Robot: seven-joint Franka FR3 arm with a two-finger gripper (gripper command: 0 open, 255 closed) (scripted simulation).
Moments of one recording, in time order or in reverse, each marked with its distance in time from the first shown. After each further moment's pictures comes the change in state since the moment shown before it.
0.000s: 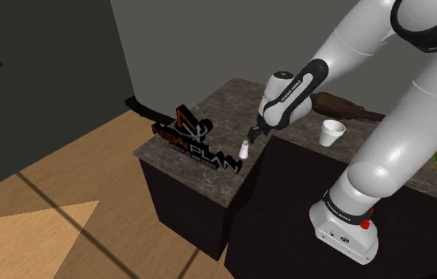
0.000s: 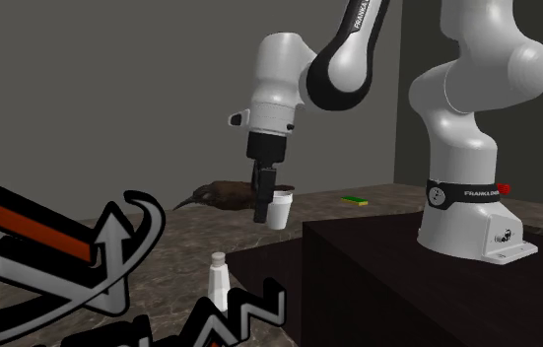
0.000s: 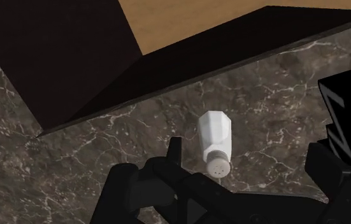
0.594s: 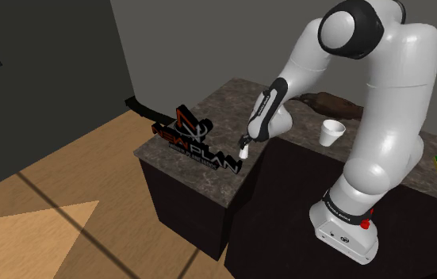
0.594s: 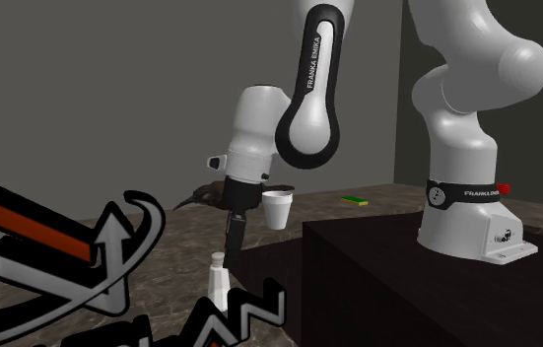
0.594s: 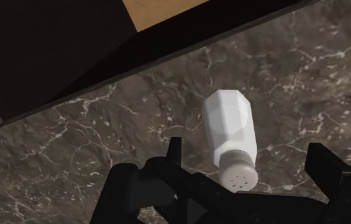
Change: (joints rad) arm -0.109 0.402 0.138 0.179 0.175 0.293 -0.123
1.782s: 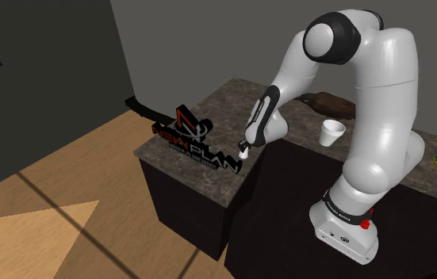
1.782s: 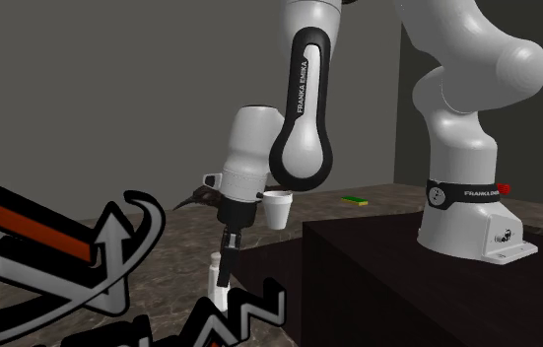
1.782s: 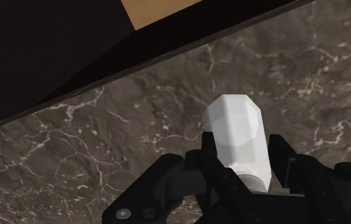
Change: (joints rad) arm -0.025 0.132 0.023 0.070 -0.002 0.066 -0.002
